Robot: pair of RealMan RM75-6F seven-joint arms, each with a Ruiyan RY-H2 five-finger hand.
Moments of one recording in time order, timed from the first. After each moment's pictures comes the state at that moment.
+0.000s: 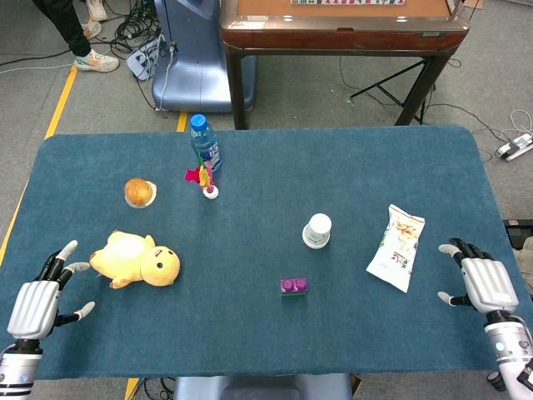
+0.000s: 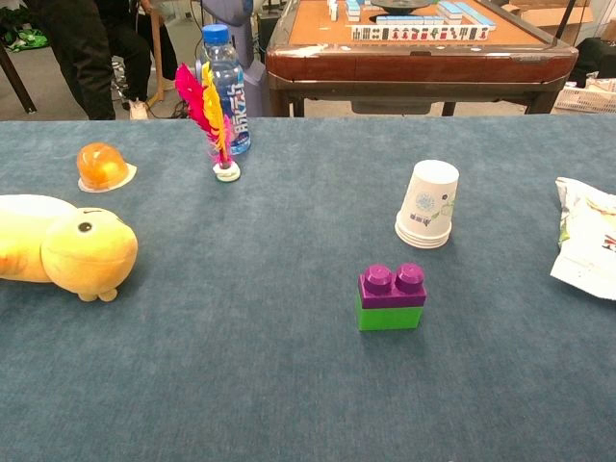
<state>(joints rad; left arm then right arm) -0.12 -1.20 -0.04 -1.62 1.51 1.47 0.04 0.19 -1.01 0.07 -1.78 -1.23 1.19 -0.18</state>
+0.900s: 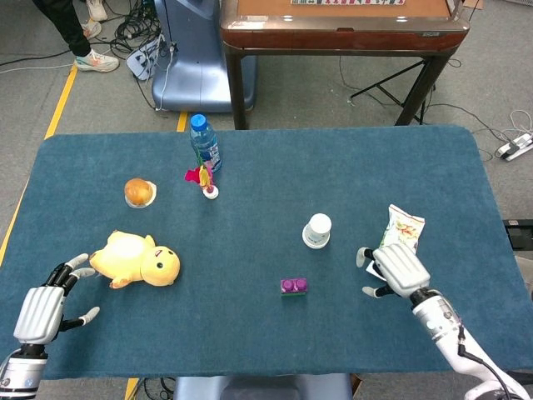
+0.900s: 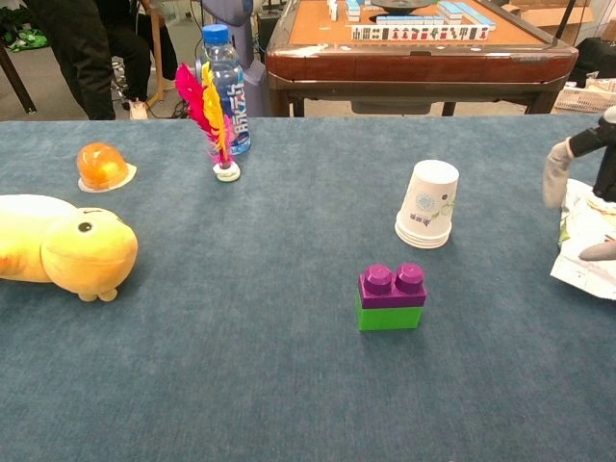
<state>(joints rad) -0.11 -1.26 -0.02 -1.55 1.54 1.49 -0.01 0.42 -1.10 0.11 -1.88 -1.35 1.00 -0.21</state>
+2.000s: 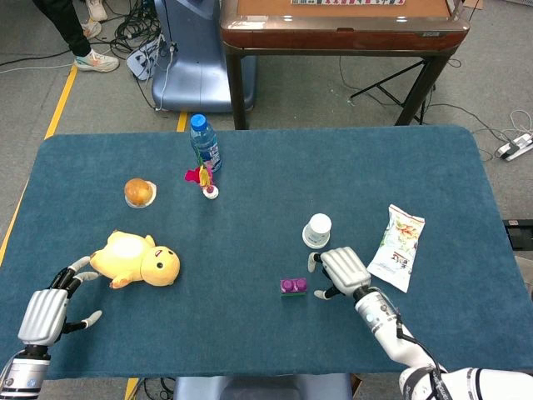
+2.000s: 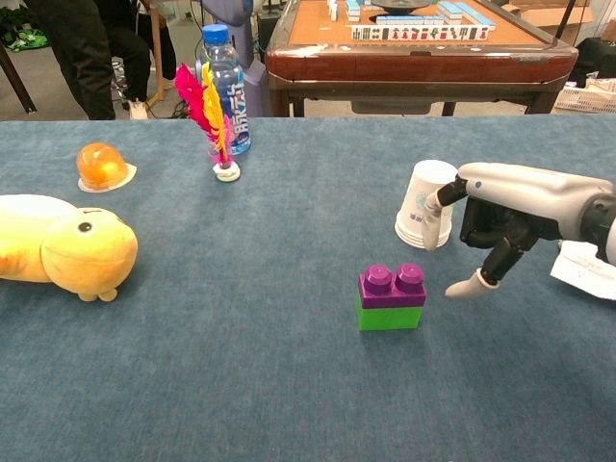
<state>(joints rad) -0.11 -1.28 0.00 -1.51 1.53 1.46 -0.04 0.58 -1.42 0.12 -1.82 -1.06 0.98 -0.43</state>
